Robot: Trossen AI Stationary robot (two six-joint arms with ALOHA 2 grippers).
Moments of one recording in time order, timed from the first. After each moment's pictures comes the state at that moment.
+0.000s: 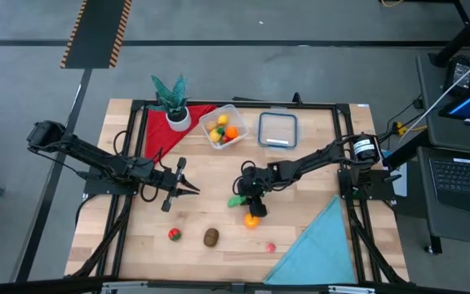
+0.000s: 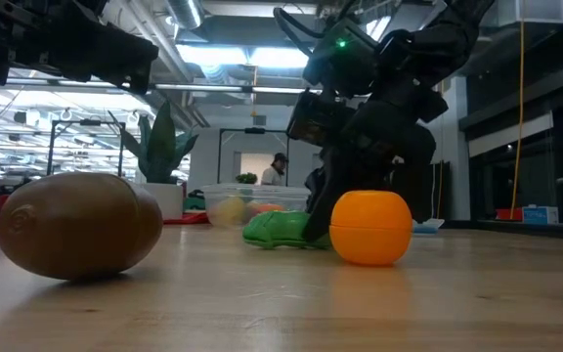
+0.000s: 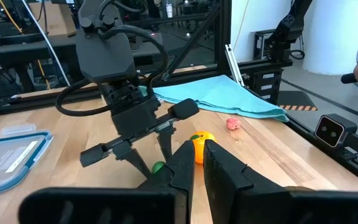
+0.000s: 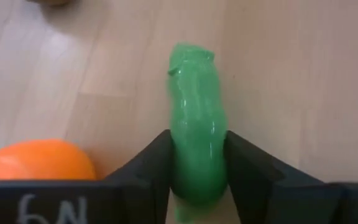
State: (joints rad) left arm -0.24 0.92 0.19 0.61 -0.02 0.08; right arm 0.08 1.94 1.00 0.03 -0.24 0.05
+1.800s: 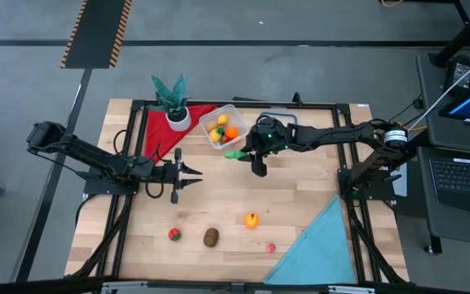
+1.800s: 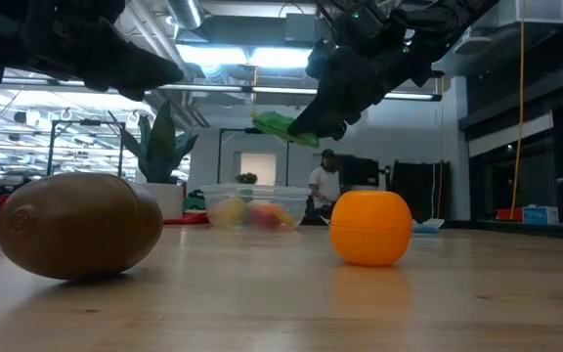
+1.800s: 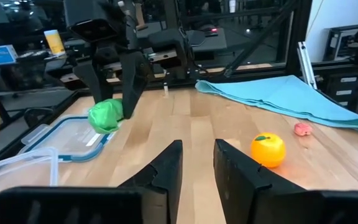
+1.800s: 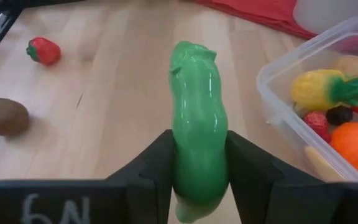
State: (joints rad) left arm -0.22 0.92 0.19 0.61 -0.27 0.06; right arm -0.22 1.64 0.99 0.03 -0.27 -0.03
